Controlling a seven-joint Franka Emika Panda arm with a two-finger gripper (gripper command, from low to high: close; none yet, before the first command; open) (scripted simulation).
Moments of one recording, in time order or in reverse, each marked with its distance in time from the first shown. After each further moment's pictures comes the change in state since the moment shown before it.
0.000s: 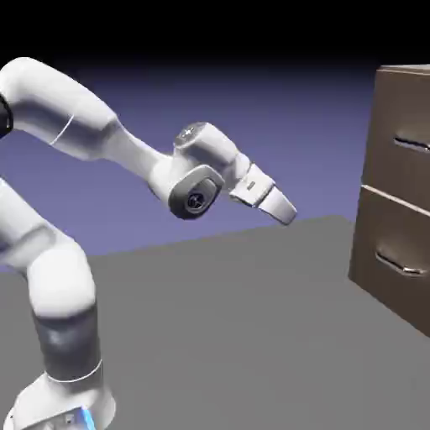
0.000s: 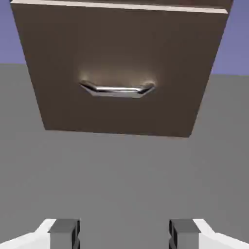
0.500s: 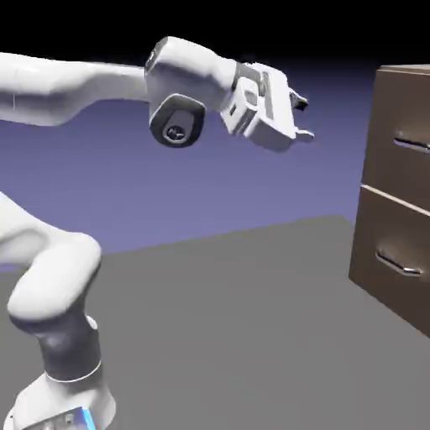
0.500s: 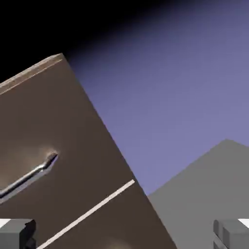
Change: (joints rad) arm -0.519 -0.260 0.293 0.301 0.652 -0.125 0.155
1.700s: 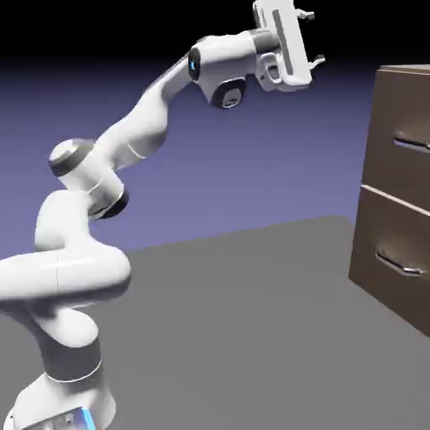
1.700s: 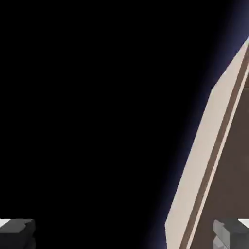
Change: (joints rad) arm -1.246 -0.623 0.704 0.722 1.566 -0.301 0.373
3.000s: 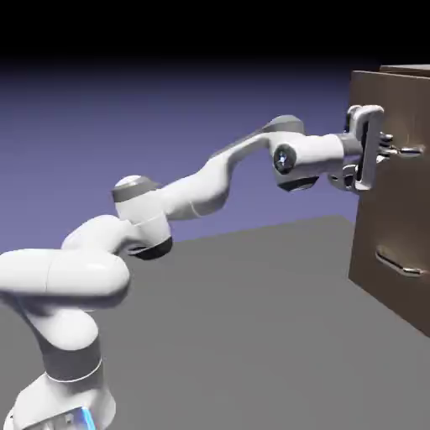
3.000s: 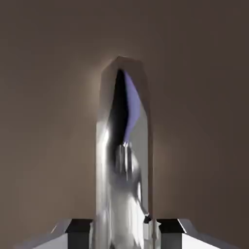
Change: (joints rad) arm -0.188 -0.219 0.202 -0.076 0.466 -0.196 0.065
